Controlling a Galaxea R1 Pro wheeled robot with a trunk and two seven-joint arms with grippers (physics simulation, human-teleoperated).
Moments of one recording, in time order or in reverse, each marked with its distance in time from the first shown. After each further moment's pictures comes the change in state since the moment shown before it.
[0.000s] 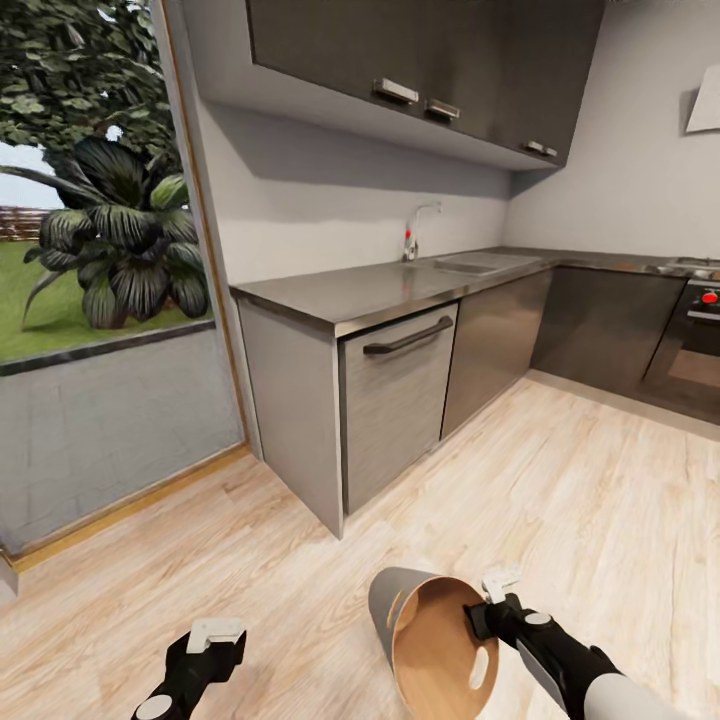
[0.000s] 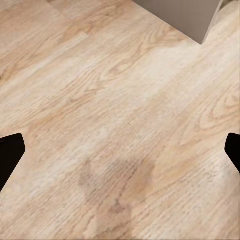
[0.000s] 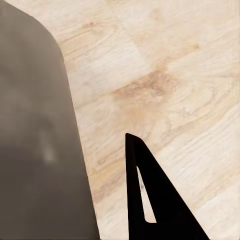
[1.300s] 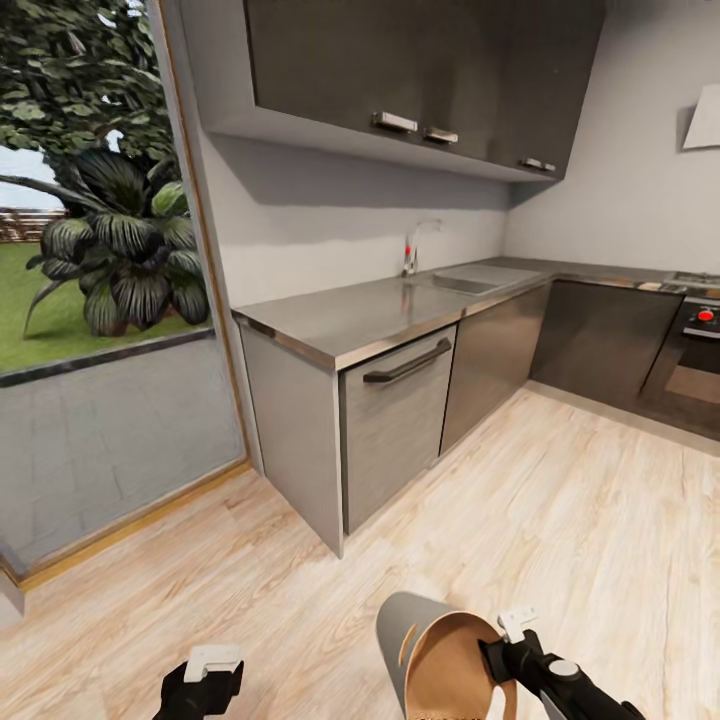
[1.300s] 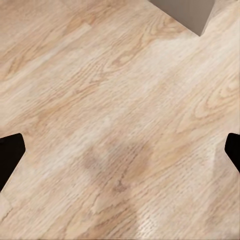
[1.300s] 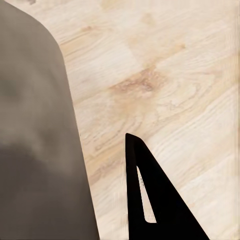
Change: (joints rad) left arm 0.002 -0.003 -0.001 0.121 0.001 -0.043 0.002; right arm 0.138 -0.047 -0.017 -0.082 -0.010 -0.057 -0.001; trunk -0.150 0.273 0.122
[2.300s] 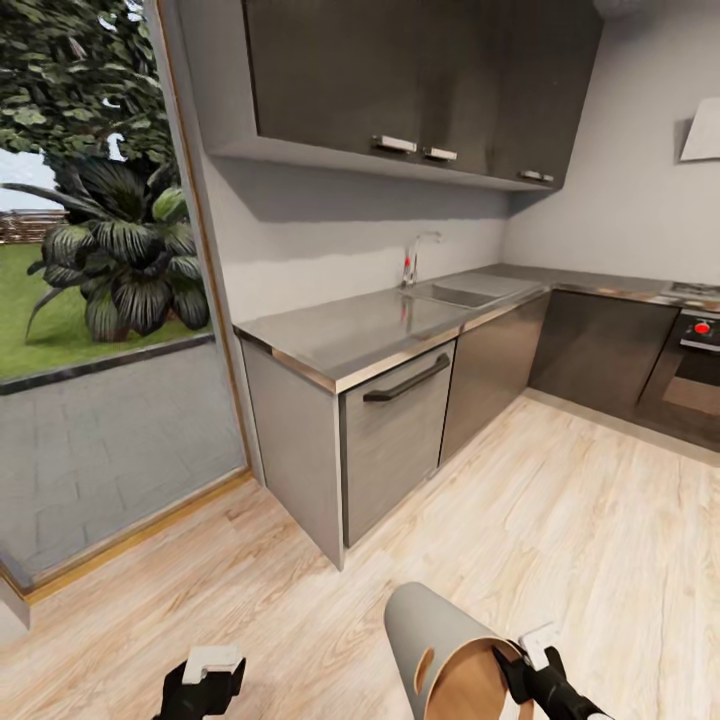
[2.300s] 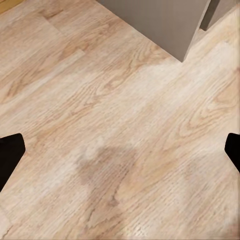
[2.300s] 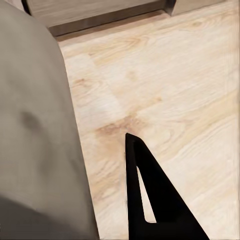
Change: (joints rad) left arm 0.000 0.009 0.011 0.028 0.004 -0.076 -0.064; right arm 0.084 -0.045 0.002 0.035 -0.002 -0.347 0.002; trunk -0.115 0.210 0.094
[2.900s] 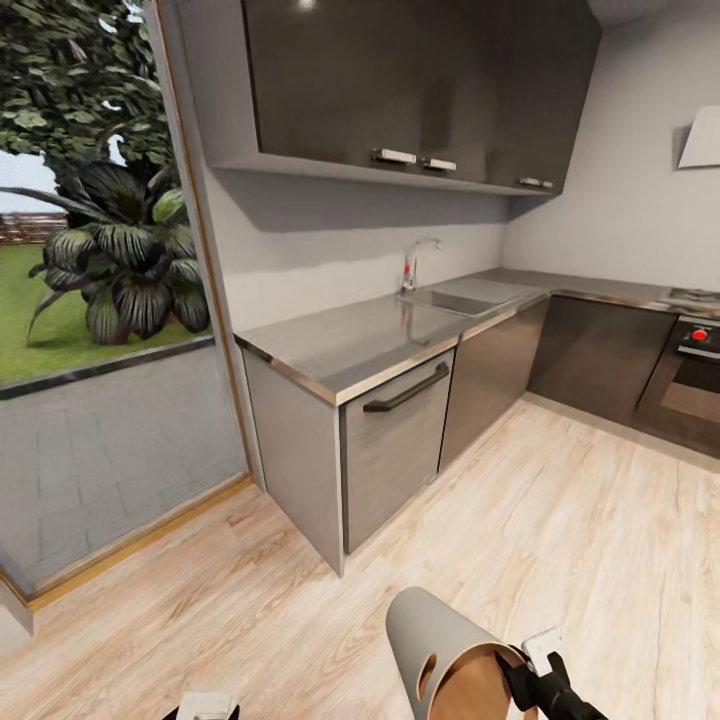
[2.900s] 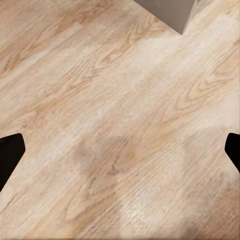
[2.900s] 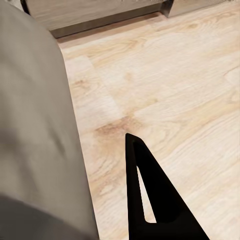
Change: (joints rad) left arm -0.002 0.004 -0.005 0.208 0.000 -0.133 -0.019; right arm 0.005 -0.002 0.005 0.014 -0.002 -0.005 -0.003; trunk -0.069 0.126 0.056
